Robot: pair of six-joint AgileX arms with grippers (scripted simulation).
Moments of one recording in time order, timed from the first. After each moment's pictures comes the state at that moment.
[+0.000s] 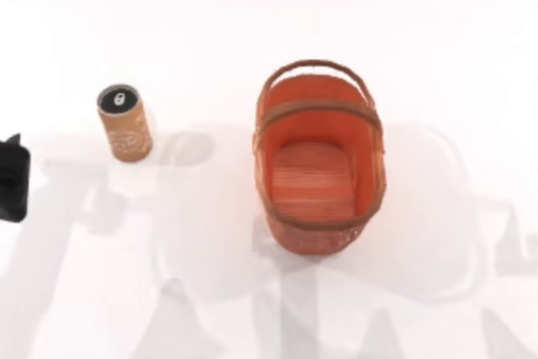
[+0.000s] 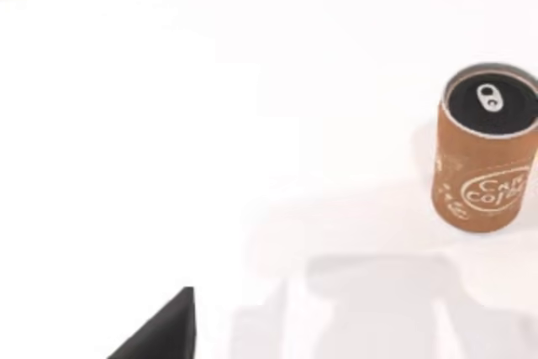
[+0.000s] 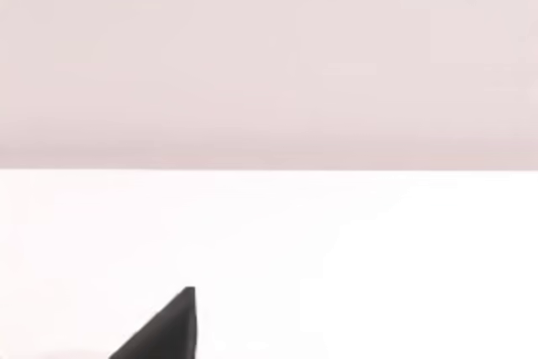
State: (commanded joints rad) left arm -0.07 0.68 0.61 -0.45 0.00 0.20; right arm 0.00 0.00 0.00 0.00 0.00 0.00
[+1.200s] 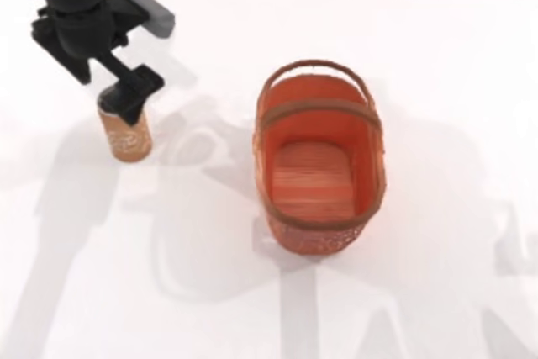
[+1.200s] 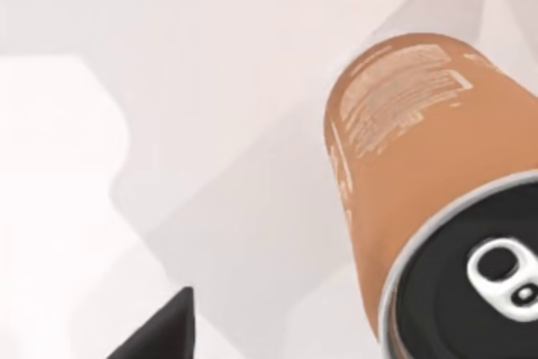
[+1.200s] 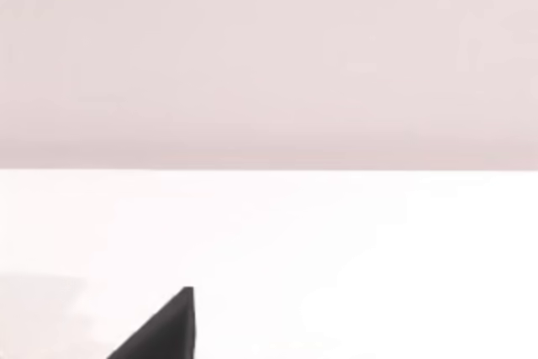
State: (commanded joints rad) left arm -0.22 2.27 2.02 -1.31 0.00 0.61; right arm 0.00 0.00 0.00 0.00 0.00 0.00
